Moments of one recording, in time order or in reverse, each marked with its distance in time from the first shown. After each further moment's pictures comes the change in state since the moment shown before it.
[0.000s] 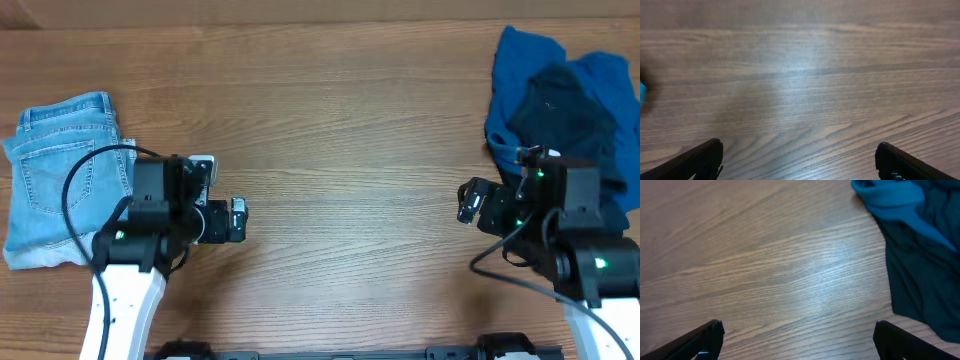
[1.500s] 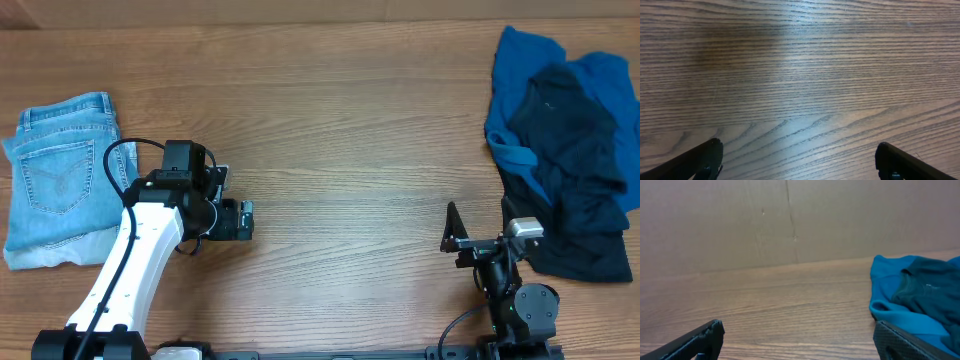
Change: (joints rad) left arm 0.000 0.332 -0.002 0.000 -0.008 0.000; right arm 0.058 -0.945 -1.030 1.027 0.061 -0.180
